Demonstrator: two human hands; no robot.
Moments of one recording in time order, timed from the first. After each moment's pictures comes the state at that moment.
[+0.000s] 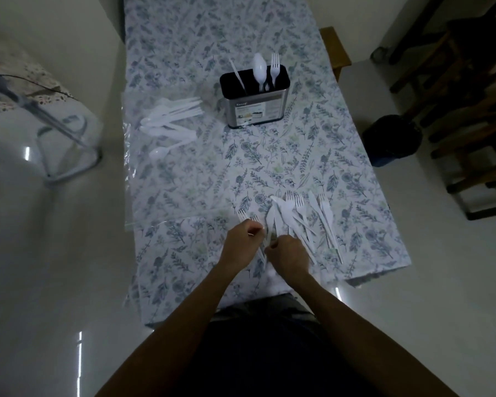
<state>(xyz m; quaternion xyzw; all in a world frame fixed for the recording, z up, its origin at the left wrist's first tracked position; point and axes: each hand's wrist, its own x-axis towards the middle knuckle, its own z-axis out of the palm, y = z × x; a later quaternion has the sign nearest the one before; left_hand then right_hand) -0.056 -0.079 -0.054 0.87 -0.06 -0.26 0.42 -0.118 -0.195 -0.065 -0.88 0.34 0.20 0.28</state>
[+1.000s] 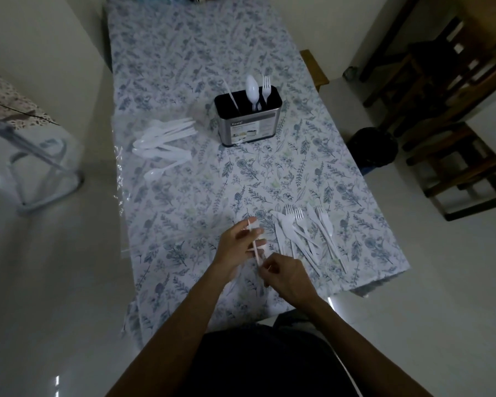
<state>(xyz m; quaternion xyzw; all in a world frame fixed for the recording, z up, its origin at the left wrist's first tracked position) -0.016 -0.064 -0.039 0.61 0.12 -0.40 0.68 -0.133 -0.180 -0.037 -0.84 0.25 0.14 0.46</state>
